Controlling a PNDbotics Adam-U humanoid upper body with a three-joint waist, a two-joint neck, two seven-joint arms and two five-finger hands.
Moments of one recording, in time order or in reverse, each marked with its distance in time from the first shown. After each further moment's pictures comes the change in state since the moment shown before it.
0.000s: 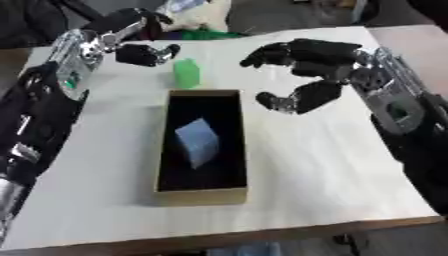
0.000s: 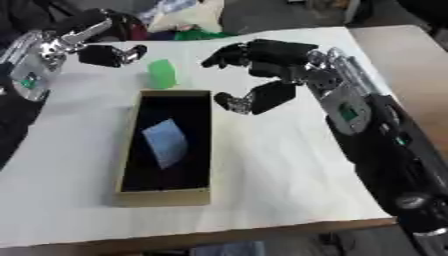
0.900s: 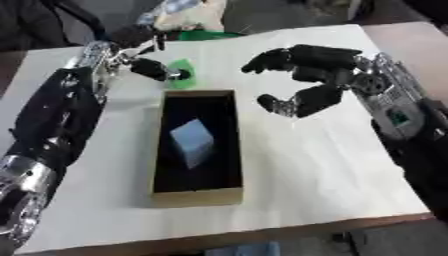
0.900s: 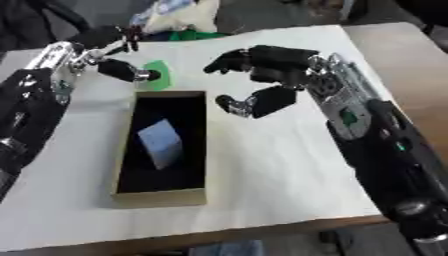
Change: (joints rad) left arm -0.049 -0.060 0.092 0.171 -0.325 0.033 0.145; right arm 0.000 0.014 0.006 0.018 0.000 0.000 0.007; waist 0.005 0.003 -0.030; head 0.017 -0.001
